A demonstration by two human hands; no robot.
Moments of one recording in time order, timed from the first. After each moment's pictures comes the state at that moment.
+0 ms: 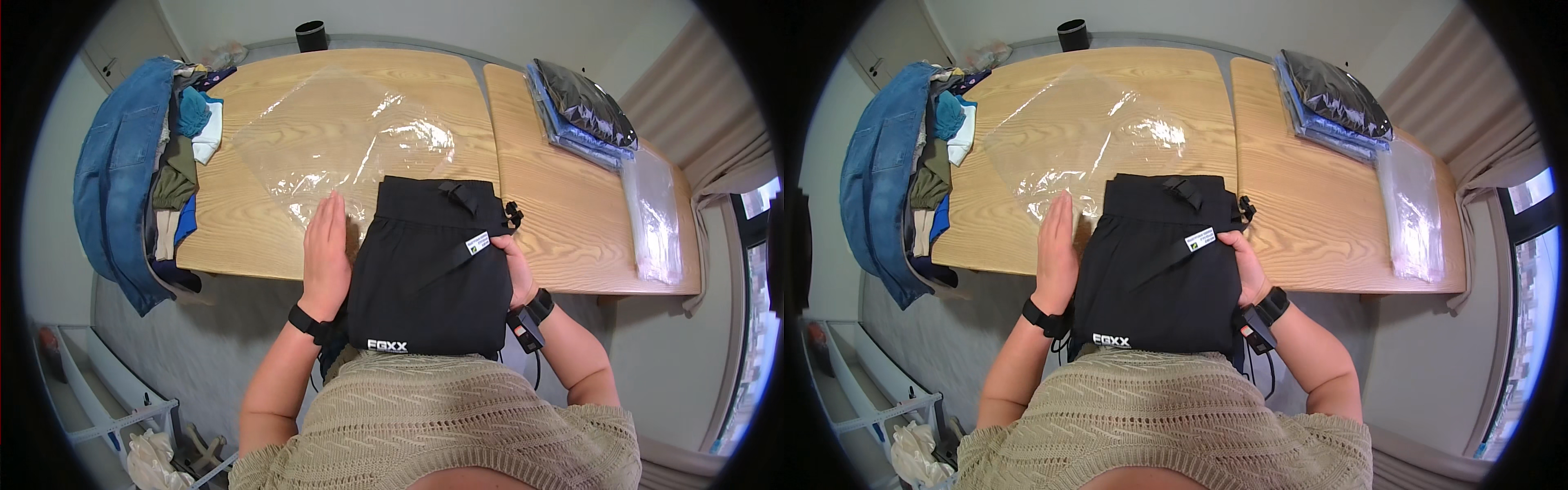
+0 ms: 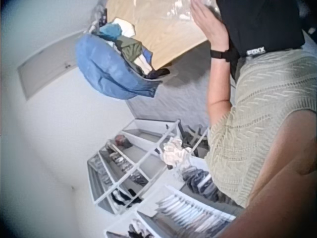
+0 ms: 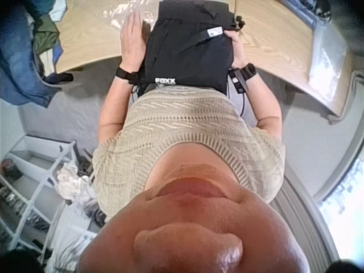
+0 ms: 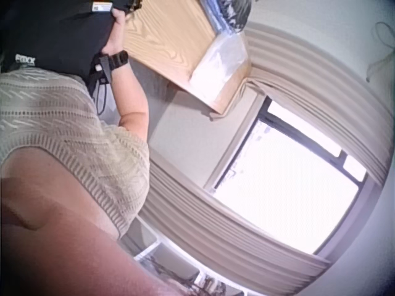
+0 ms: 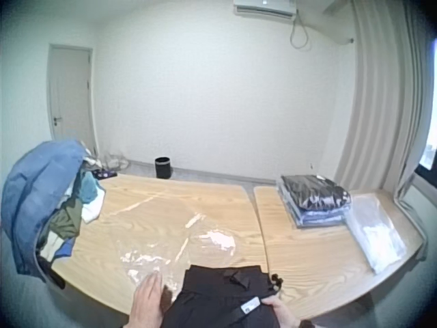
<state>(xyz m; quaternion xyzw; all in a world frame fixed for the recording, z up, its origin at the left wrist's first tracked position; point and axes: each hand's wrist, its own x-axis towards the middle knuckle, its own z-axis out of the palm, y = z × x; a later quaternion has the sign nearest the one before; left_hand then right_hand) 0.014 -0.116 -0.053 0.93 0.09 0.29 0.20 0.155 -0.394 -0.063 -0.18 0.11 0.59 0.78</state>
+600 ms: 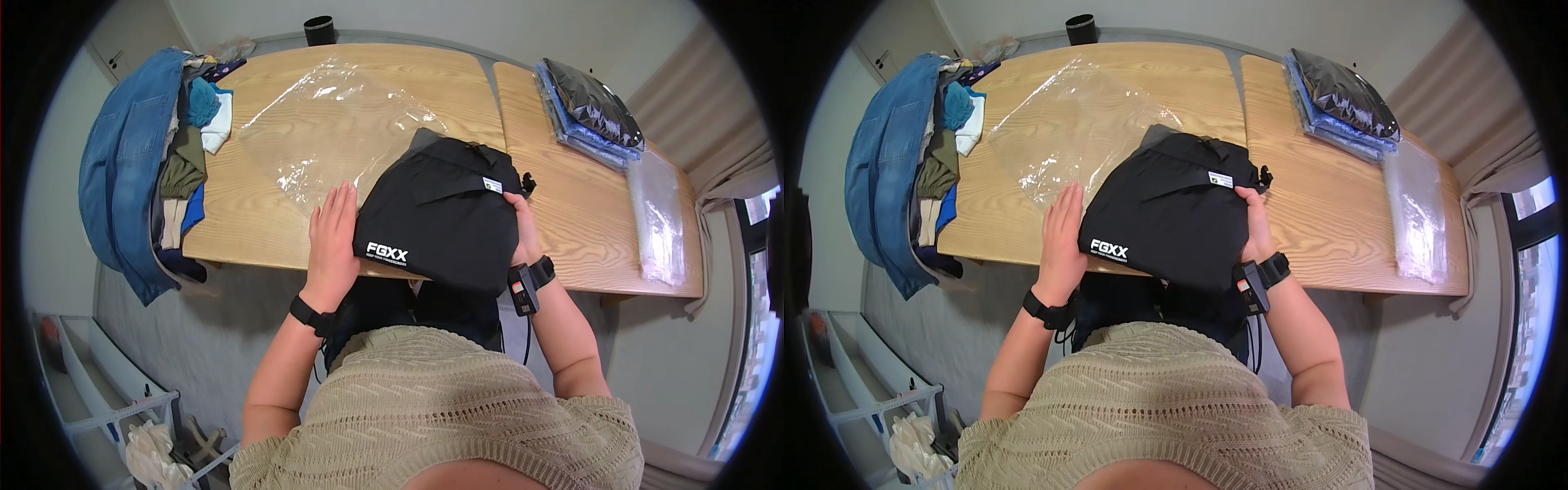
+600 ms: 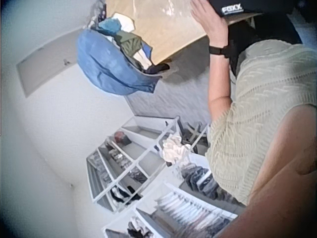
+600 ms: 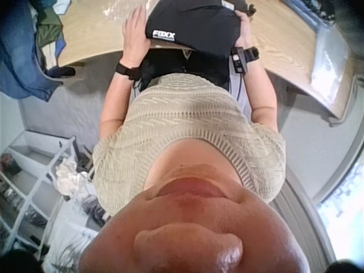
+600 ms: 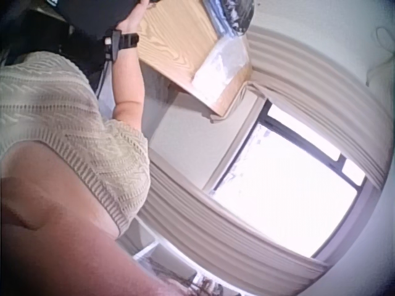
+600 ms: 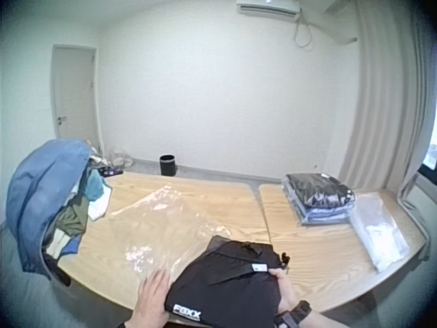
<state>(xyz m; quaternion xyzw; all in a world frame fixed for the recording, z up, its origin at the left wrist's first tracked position) 0.003 -0.116 -0.039 0.95 0.08 0.22 0.18 0.195 -0.358 -0.040 -0.31 0.13 0.48 0.81</state>
